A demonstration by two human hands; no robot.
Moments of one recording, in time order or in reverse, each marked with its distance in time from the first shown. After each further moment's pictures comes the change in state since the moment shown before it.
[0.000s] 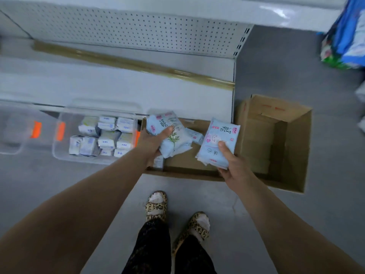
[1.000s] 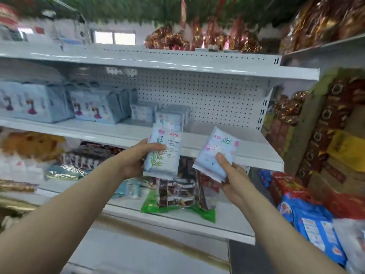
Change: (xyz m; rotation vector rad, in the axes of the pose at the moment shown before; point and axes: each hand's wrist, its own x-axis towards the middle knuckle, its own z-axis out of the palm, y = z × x) left_hand -0.454 0.459 -0.052 0.137 -0.368 0.701; right_hand -0.461 -0.305 0.202 -0.064 -0.598 -0.814
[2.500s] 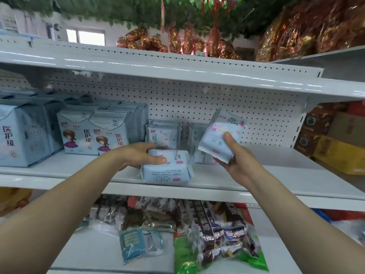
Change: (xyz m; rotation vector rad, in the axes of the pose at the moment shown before) left_hand 0.192 0.084 -0.274 0.784 -0.157 -0.020; right_hand 0.193 0.006 0.220 0.013 0.109 -0.162
